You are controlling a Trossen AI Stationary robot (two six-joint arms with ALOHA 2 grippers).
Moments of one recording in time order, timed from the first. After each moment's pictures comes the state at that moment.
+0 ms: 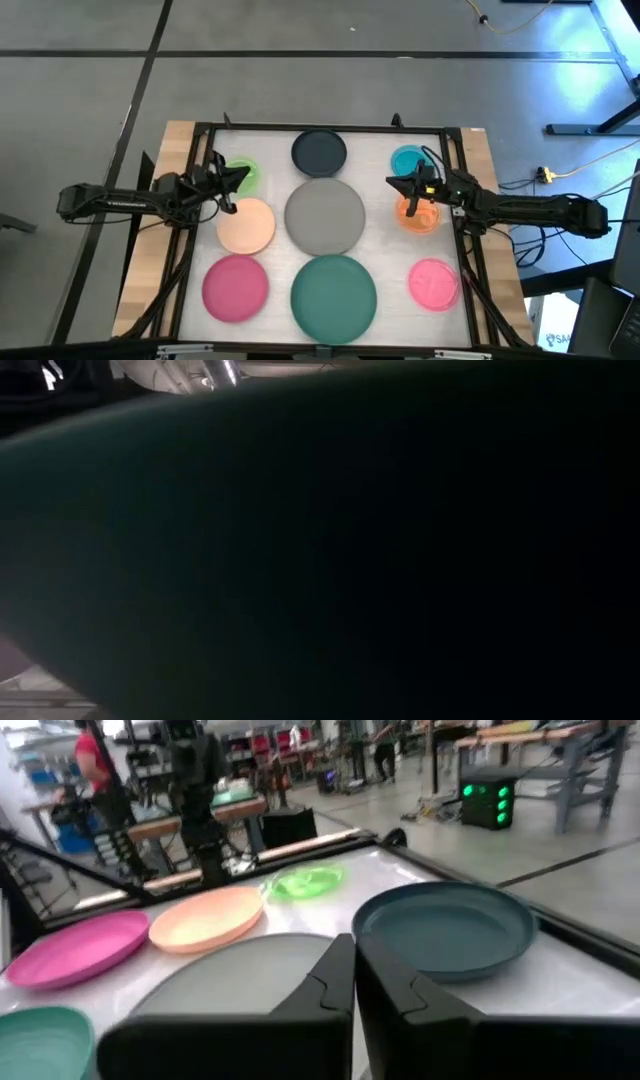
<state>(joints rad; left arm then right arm) 0.12 0.42 0.01 0.78 -0.27 0.05 -0.31 0.71 0.08 0.58 -0.07 0.17</state>
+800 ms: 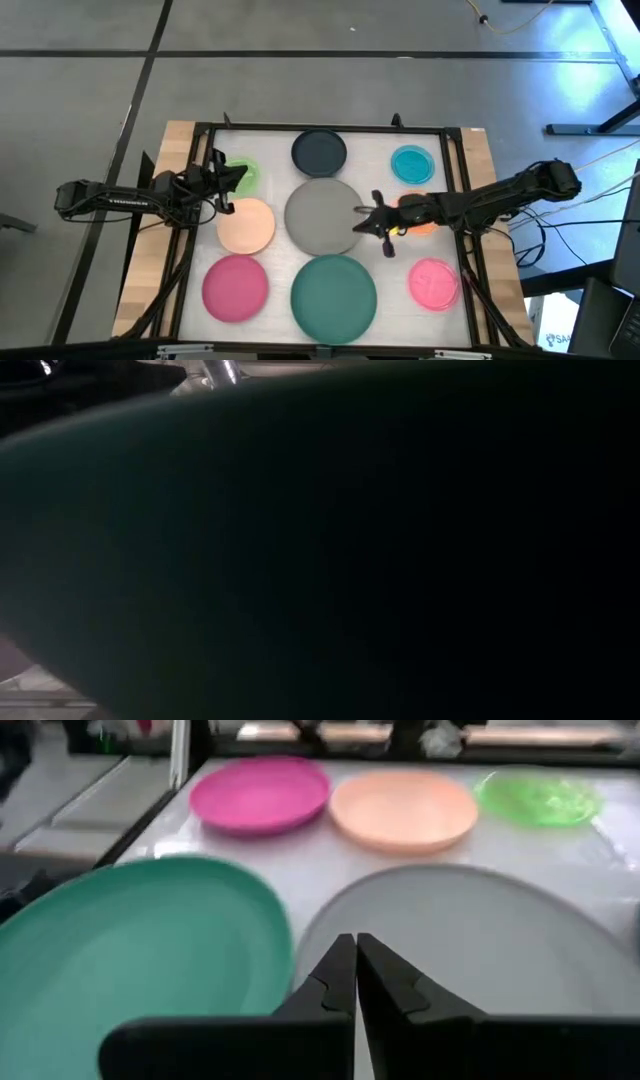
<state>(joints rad) 0.12 0.50 0.03 0.96 -0.18 0.08 0.18 1.25 0.55 0.29 -0.03 0.03</state>
